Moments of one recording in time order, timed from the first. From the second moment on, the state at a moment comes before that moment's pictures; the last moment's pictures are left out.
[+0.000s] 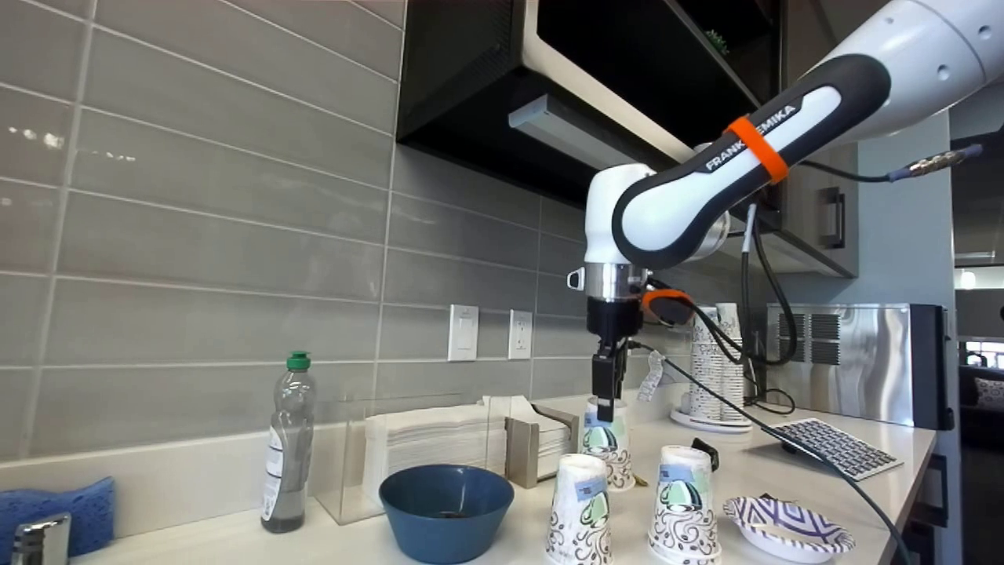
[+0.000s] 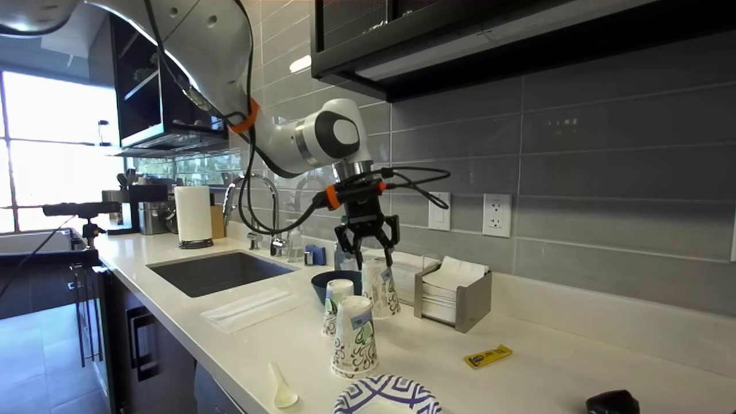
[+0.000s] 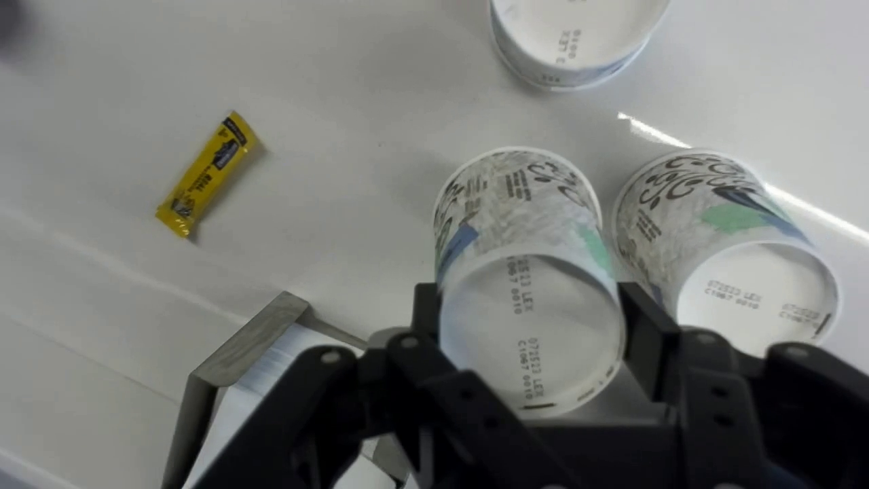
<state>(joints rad) 0.03 0.05 0.00 -2.05 -0.26 2.23 -0.23</state>
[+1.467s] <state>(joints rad) 0.11 -0.05 0.12 -2.04 -0.33 2.09 -0.18</state>
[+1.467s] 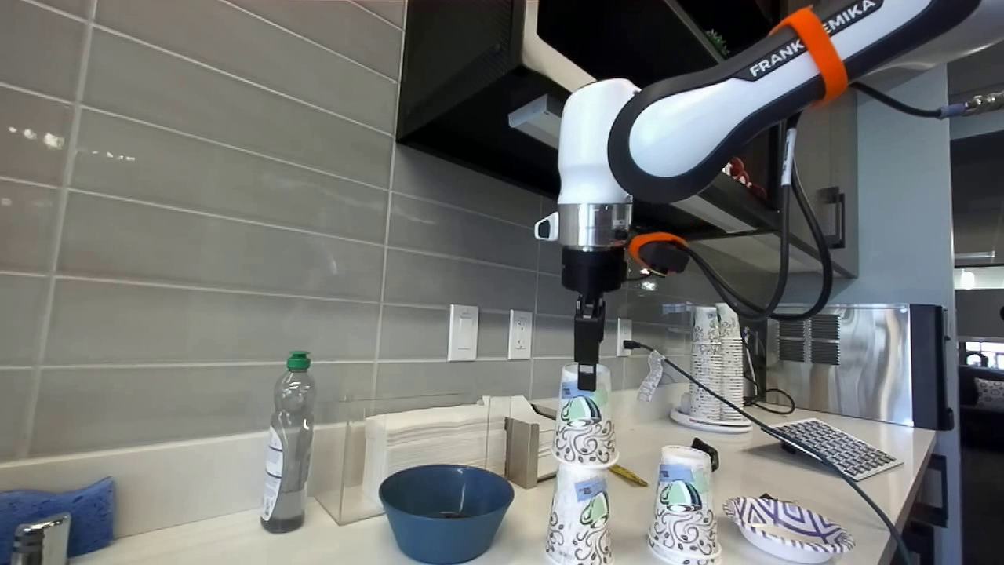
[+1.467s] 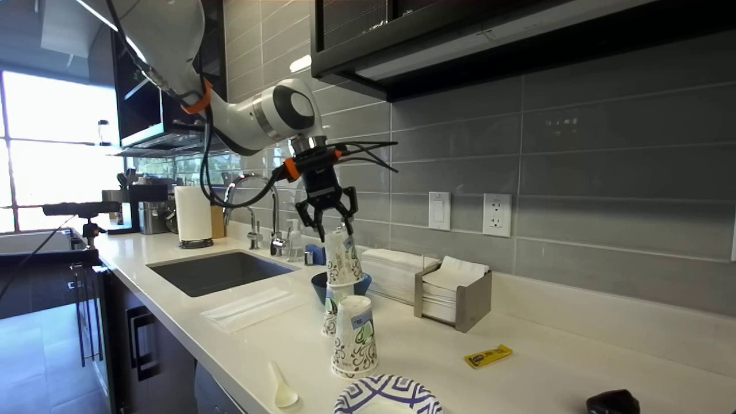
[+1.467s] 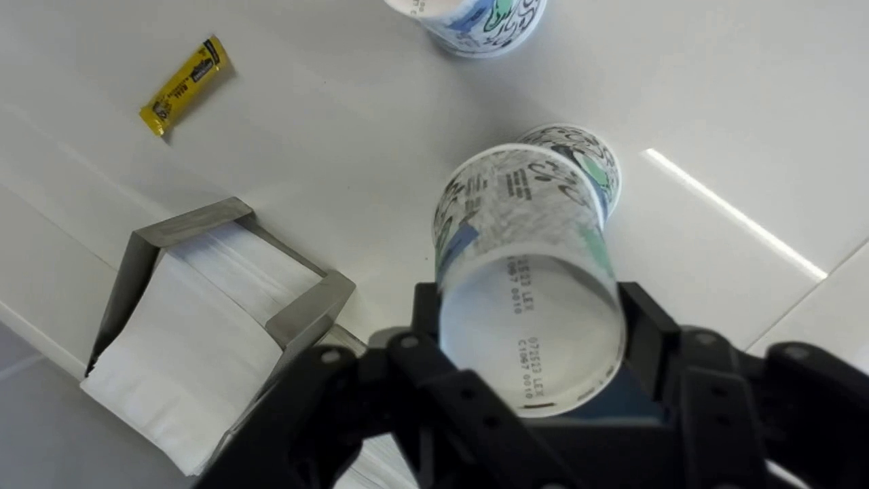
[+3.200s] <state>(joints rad) 0.09 0.13 0.10 -2.04 -0.15 2.21 -0.23</state>
